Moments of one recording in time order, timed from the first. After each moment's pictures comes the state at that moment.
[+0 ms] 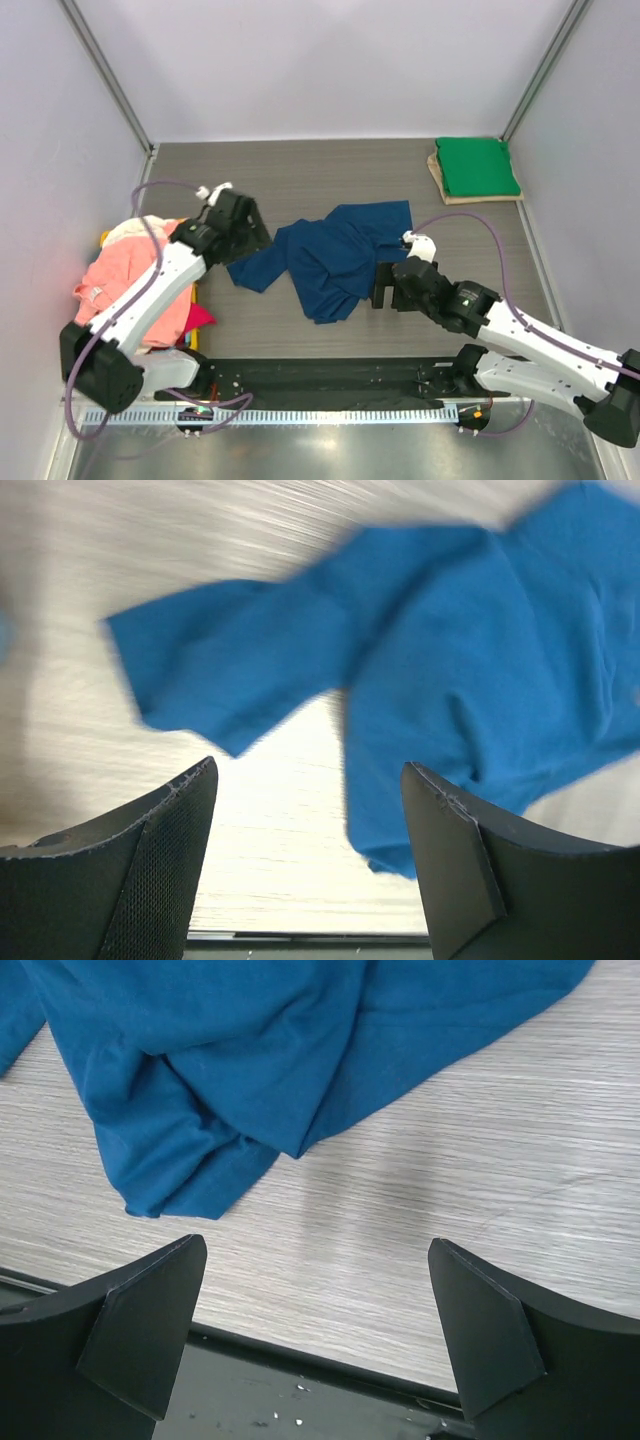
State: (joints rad) left arm -0.54 1.31 1.15 -0.80 -0.25 -0.77; right arm 0.89 0.84 0.68 -0.66 0.35 0.74
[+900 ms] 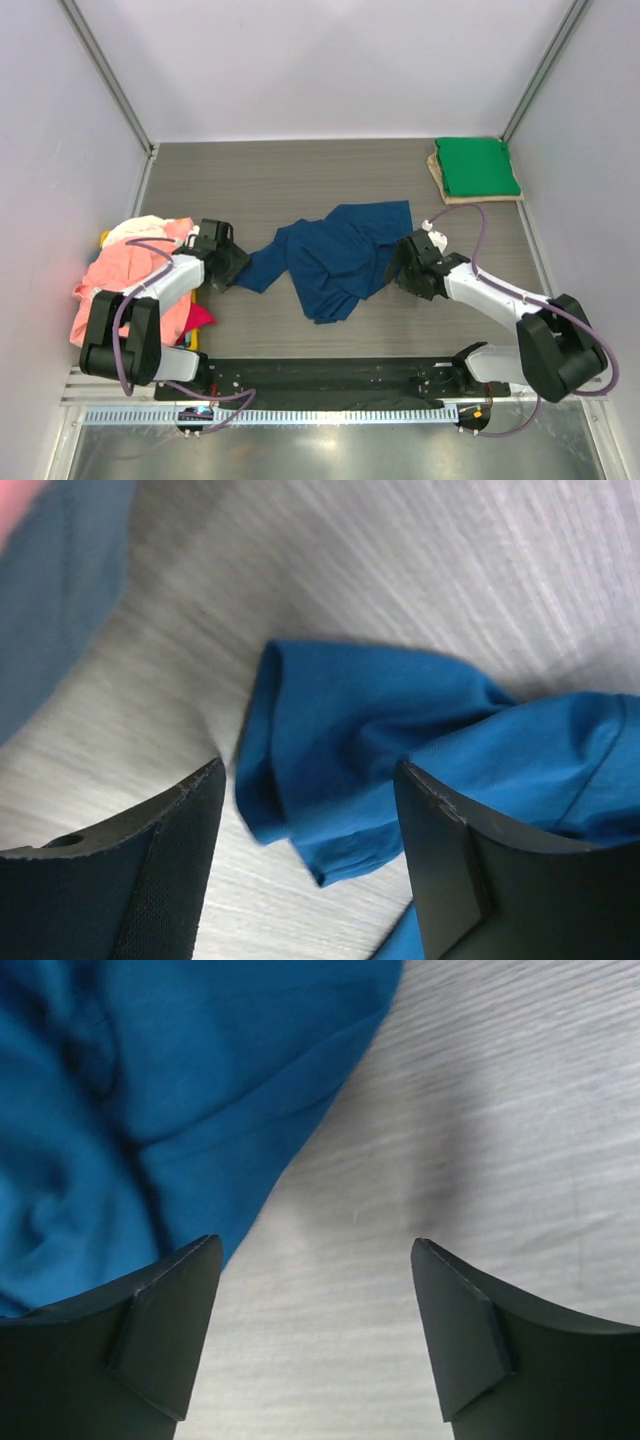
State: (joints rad) left arm -0.19 1.36 0.67 -0.39 -0.12 -1.04; right arm 0.50 1.25 0.63 -0.44 0.20 0.84
